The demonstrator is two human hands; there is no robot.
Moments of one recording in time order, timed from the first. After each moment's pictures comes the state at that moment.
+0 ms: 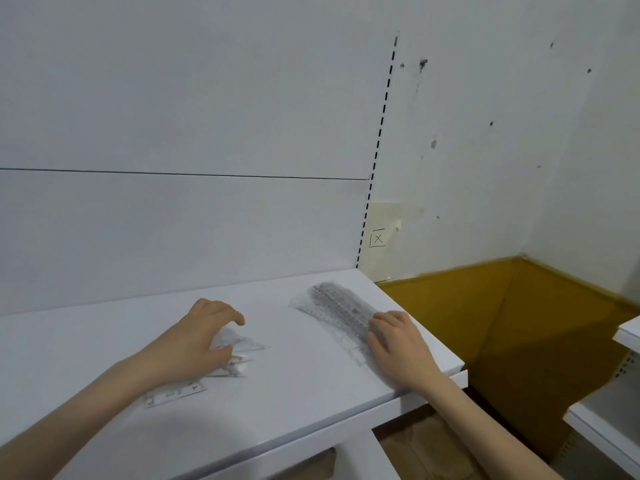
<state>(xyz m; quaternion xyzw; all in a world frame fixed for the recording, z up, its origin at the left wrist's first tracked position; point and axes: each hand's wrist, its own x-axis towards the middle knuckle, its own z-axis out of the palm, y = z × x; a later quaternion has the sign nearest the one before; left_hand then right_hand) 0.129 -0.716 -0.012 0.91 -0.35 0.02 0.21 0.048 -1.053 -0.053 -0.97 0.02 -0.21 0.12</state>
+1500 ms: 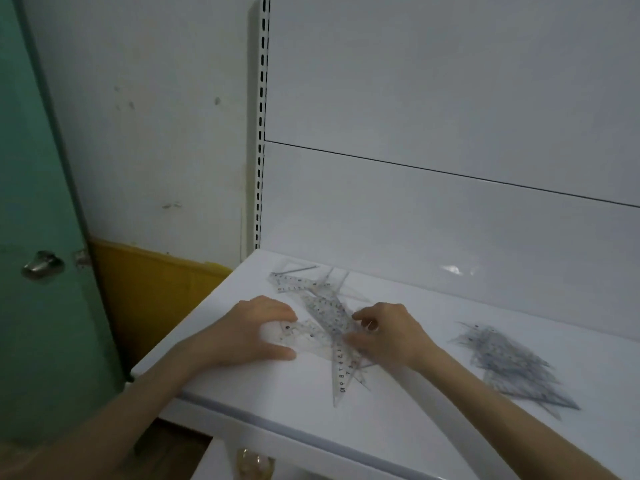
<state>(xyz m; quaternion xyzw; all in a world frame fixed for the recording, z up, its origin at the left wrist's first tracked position) 0.024 -0.052 -0.035 0.96 -0.10 0.04 0.25 0.102 -0.299 -0.014 -0.95 -0.26 0.01 0.18</state>
